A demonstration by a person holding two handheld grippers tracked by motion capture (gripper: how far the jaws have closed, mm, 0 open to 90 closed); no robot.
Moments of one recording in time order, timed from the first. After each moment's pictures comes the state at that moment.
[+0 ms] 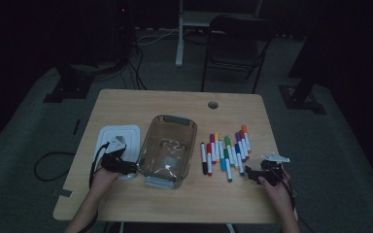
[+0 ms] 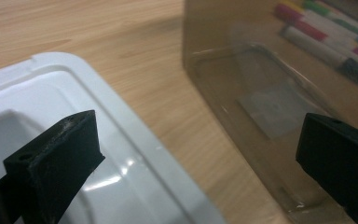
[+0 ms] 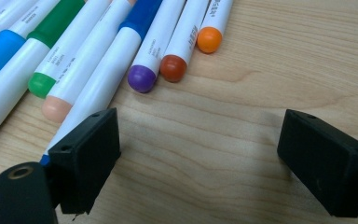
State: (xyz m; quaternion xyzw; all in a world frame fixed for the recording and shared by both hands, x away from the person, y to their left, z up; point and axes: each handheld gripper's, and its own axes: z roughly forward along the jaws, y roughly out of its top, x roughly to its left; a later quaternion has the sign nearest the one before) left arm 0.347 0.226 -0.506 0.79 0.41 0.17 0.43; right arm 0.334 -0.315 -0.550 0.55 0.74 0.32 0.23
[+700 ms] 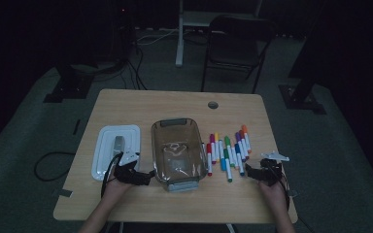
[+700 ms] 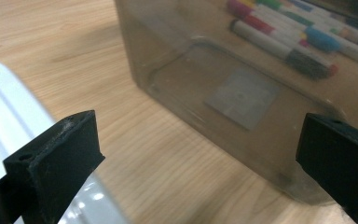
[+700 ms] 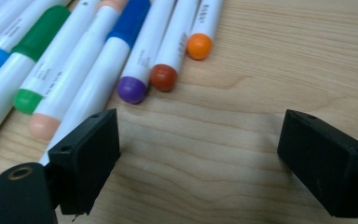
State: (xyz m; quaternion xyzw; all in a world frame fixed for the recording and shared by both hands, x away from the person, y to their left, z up) left arm 0.318 0.182 -0.510 0.80 0.38 0.16 0.44; right arm 0.339 -0.313 -0.550 0.57 0.72 0.32 0.24
